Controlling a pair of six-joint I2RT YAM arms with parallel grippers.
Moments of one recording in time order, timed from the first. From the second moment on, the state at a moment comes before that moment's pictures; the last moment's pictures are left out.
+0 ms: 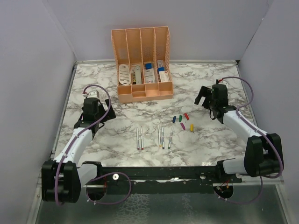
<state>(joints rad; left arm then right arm) -0.06 1.08 0.58 -0.18 -0.04 -0.36 0.15 1.37 0.79 -0.04 0.16 0.41</state>
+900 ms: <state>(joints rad) -0.74 1.07 0.74 -0.47 -0.28 -0.71 0.15 1.16 0.68 -0.24 -0.03 0.45</state>
